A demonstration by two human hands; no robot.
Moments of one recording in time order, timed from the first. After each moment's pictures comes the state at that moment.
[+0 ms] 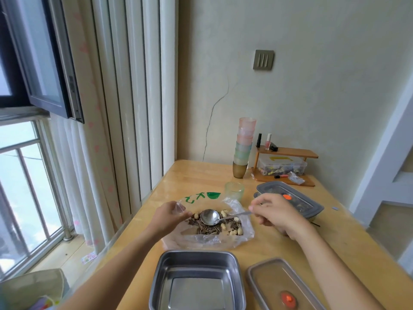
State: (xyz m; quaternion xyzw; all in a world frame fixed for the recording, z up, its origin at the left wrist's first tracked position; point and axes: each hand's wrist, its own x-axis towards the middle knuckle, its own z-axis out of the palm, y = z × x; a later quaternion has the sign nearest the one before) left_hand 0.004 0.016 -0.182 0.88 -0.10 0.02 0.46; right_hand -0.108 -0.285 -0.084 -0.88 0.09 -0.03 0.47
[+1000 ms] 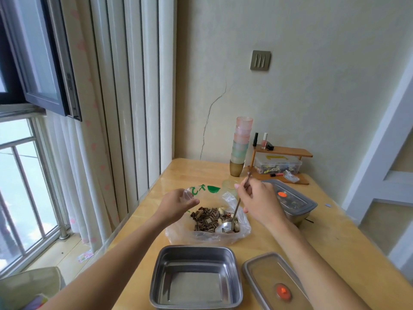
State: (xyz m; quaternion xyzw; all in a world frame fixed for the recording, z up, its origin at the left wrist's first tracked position) left_hand 0.002 -0.005 -0.151 0.88 -0.16 0.08 0.43; right_hand -0.108 -0.243 -0.072 -0.93 -0.03 -0.27 0.27
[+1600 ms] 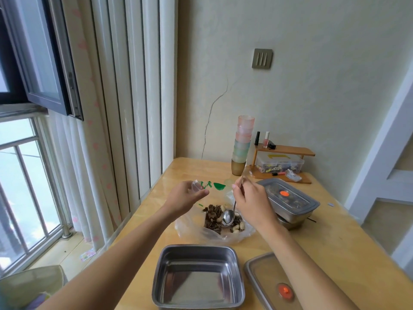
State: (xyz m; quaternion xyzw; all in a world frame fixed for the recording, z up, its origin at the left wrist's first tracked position) left_hand -0.003 -0.021 -0.127 0.85 -0.19 0.06 0.49; right_hand -0.096 -0.229 -0.093 -0.91 -0.07 -0.30 0.27
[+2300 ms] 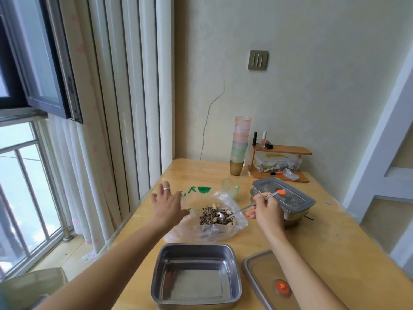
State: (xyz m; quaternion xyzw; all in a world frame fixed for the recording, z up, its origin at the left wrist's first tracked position) left_hand -0.005 -0.005 -0.151 0.99 -0.07 0.11 0.04; right_hand -0.101 -0.263 -0.133 -0.78 0.18 -0.26 0.54
